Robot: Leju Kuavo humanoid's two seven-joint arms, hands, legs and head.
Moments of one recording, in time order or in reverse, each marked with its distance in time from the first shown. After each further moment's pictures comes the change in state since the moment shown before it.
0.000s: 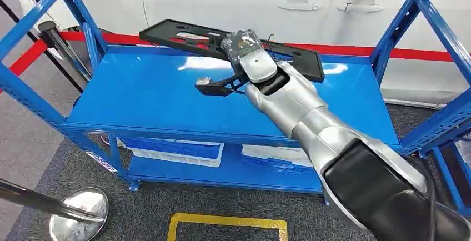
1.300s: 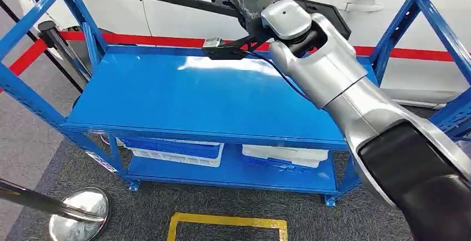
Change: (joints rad) left arm 0.000 -0.007 0.007 0.000 0.018 -0.075 -0.130; right arm -0.109 -0.151 -0.031 -0.263 -0.061 0.131 -0.076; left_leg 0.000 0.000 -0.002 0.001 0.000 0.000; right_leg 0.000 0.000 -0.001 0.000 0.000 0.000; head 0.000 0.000
